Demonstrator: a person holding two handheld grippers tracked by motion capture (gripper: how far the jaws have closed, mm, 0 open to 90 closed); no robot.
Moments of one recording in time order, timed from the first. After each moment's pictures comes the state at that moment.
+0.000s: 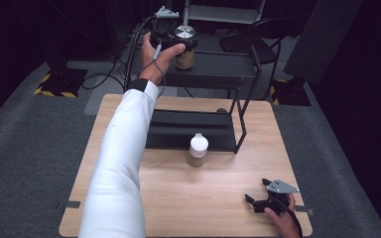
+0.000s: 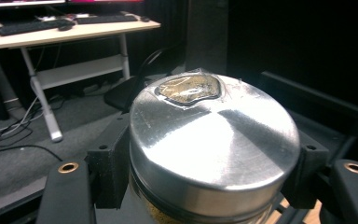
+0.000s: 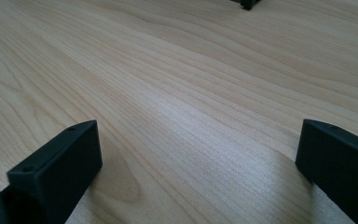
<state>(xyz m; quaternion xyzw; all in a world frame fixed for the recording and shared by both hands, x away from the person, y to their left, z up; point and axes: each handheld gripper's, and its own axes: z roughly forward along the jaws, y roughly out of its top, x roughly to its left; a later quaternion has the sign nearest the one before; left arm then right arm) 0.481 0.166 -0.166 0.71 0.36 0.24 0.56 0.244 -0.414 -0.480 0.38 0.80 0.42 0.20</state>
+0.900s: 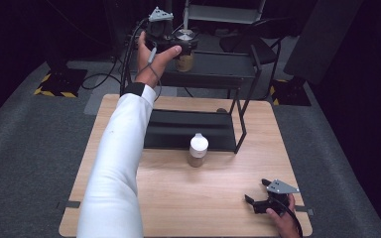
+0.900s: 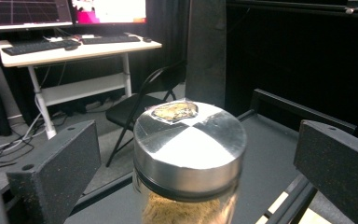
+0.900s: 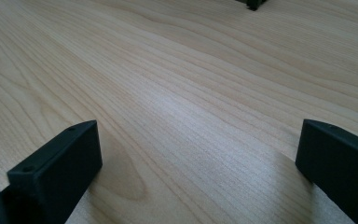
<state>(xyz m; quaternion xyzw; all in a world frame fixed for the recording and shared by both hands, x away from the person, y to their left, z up) 0.457 0.174 -0.166 0.69 0.35 0.26 0.58 0.245 -0.416 -0.480 0.37 0.81 0.42 0.20</state>
